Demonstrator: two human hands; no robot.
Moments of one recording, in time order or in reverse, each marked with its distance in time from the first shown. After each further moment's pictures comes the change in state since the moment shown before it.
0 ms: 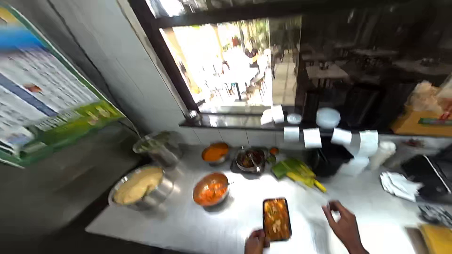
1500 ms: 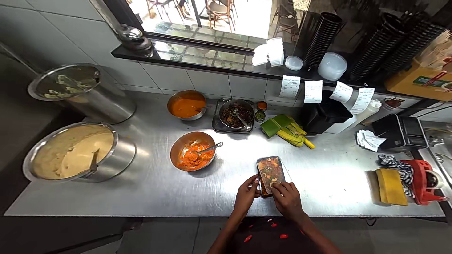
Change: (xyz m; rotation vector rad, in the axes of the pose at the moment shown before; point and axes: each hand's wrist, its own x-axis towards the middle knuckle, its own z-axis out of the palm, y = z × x) left_hand 0.061 0.012 -0.041 0.034 -0.387 -0.105; right_hand -0.094 -0.086 0.133 -0.315 -0.094 -0.508
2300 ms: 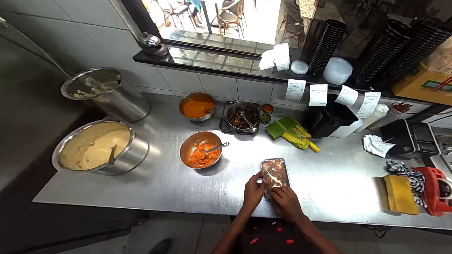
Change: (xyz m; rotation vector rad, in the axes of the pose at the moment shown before) left_hand 0.012 0.006 0.014 0.315 0.107 0.144; right_hand -0.014 -0.001 0.021 0.058 -0.175 -0.036
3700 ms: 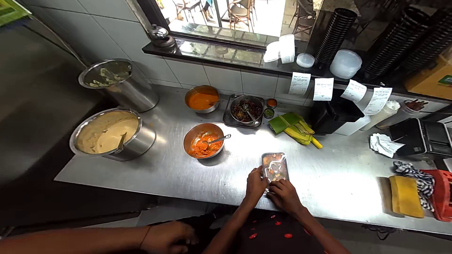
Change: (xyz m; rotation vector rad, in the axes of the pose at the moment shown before) left_hand -0.003 0.020 0.017 0.438 0.058 -0.032; right_hand -0.011 0.023 0.010 0.205 -0.061 -0.021
